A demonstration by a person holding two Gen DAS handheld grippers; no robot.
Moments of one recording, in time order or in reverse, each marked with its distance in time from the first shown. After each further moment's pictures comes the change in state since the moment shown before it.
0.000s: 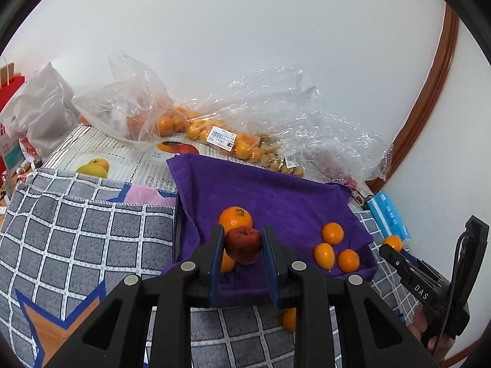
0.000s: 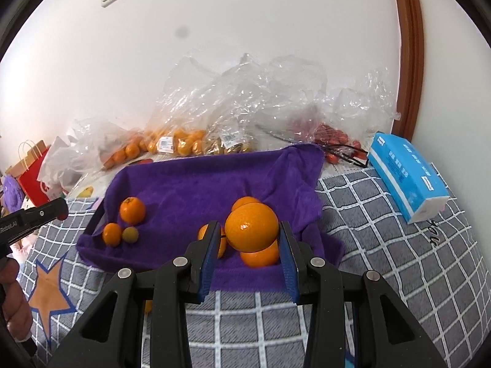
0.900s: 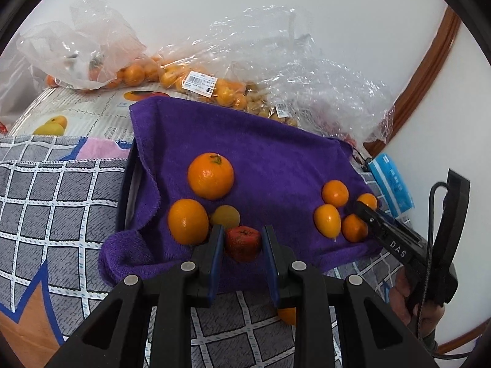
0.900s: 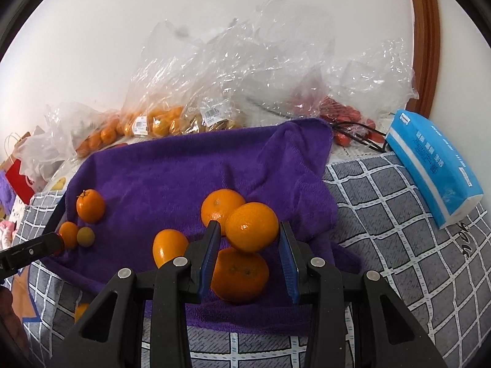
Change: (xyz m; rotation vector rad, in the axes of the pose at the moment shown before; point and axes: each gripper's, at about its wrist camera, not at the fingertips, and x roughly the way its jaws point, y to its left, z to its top) left arm 0.057 -0.014 -0.033 0.030 0.174 -0.049; right arm 0.074 -0.016 -0.006 -0.003 0.064 0.004
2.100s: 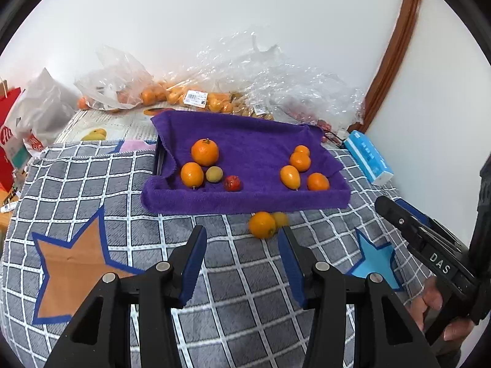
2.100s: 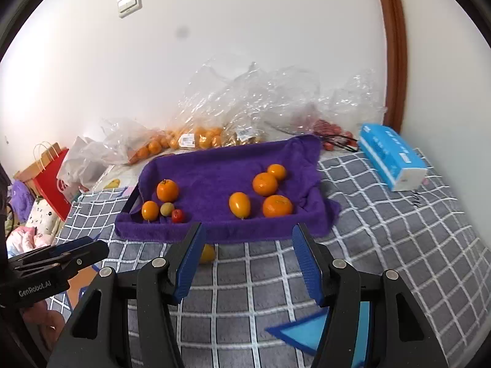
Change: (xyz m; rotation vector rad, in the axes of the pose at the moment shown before) left arm -0.116 -0.044 -0.056 0.103 -0.048 0.061; right arm -0.164 0.042 -0.048 0.031 -0.075 0.010
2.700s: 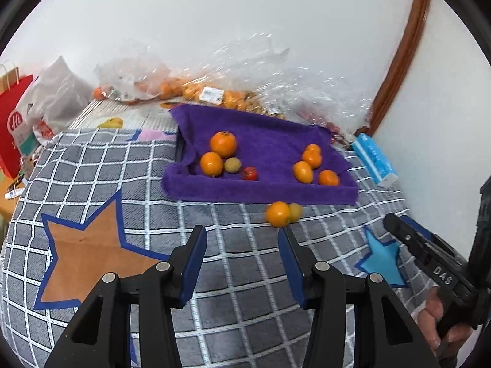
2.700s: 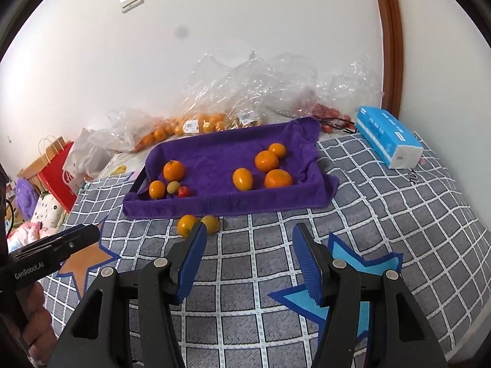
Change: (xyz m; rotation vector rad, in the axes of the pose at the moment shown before) left arm 0.000 0.025 -0.015 -0.049 -0.005 0.036; right arm -0.003 0.001 -0.024 0.011 0.030 0.027
